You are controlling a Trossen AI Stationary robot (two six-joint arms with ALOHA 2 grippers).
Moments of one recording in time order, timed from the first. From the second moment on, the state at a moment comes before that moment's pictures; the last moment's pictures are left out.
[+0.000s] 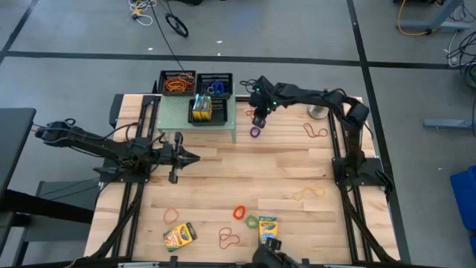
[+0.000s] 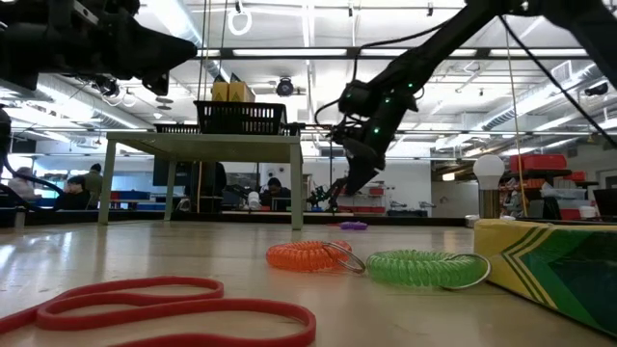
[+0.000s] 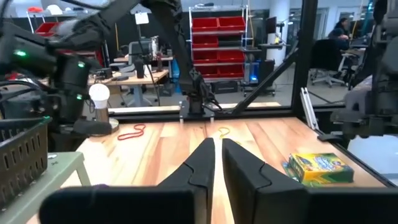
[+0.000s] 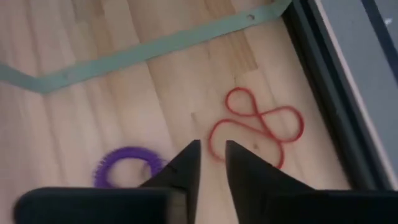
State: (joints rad) left arm -0.15 0.67 0.13 0.61 -0.16 0.07; right arm -0.60 1.96 1.42 -0.54 -0.13 -0.26
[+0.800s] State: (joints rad) left arm -0.15 0.78 0.13 0.65 -0.09 0.02; right arm -0.69 2.09 1.45 -0.44 -0.20 -0.46
